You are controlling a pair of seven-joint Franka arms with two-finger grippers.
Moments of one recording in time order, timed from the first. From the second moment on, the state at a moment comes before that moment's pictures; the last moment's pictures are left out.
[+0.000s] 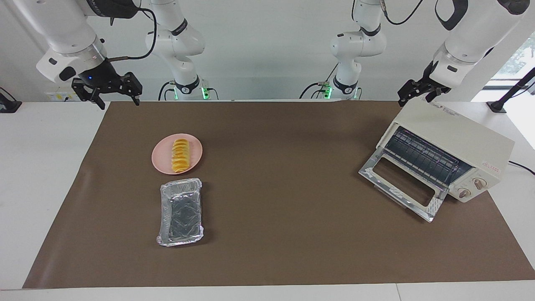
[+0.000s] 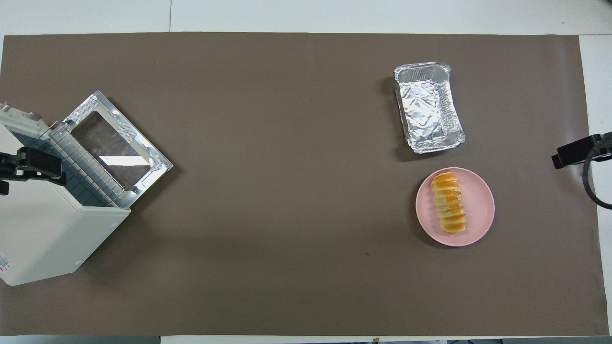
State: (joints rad) left arm 0.00 -0.06 -0.03 -1.64 0.00 1.41 -0.12; right arm 0.00 0.00 -0.06 -1.52 -0.02 1.41 -0.19
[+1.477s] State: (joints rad) left arm 0.00 -0.06 -0.03 -1.64 0.00 1.41 -0.12; right arm 0.13 -0.16 -0.04 -2.23 -0.02 1.99 -0.29
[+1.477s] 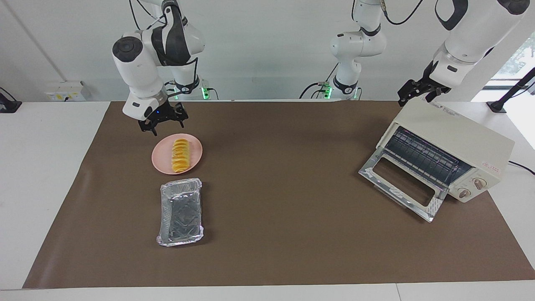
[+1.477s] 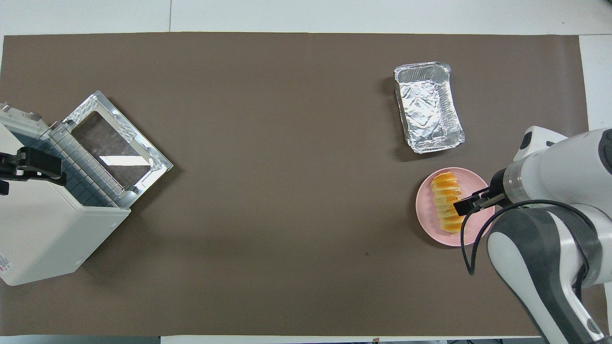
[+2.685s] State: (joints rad) left arm 0.00 -0.06 -0.03 -1.64 0.00 1.41 -0.12; right arm 0.12 0.06 -0.04 -2.38 -0.02 2.46 -0.48
